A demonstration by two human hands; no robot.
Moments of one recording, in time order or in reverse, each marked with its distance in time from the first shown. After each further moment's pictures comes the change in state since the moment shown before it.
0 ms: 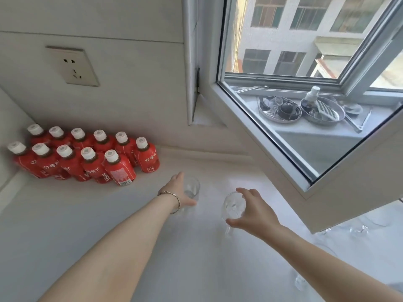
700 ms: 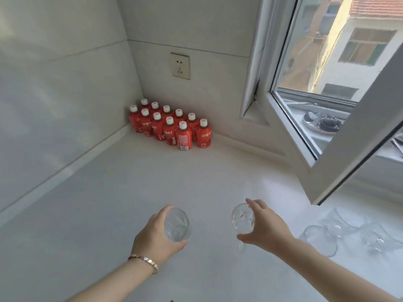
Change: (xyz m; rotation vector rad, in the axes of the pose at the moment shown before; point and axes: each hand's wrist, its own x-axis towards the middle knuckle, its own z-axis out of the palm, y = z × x) left_hand -0.324 -0.052 0.108 -0.295 0.503 -0.291; right_hand -0.151 0.018 0.001 -0.295 -0.178 -0.446
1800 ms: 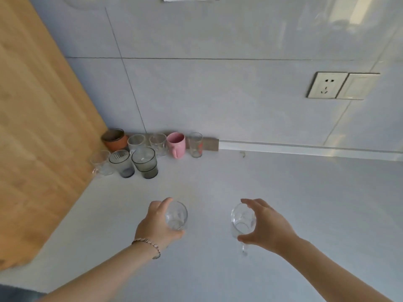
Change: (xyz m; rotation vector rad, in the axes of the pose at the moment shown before) left_hand -0.568 -0.464 -0.165 -0.207 0.631 -0.991; right_hand -0.354 -0.505 0.335 -0.294 -0.513 -1.045
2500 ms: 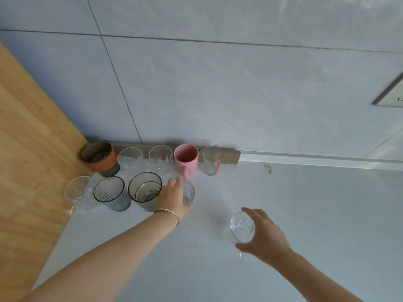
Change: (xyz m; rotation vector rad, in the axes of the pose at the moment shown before) left_hand 0.257 -0.012 -0.017 0.278 -0.137 0.143; right_hand 0.178 -0.060 0.046 0.056 -0.009 0.182
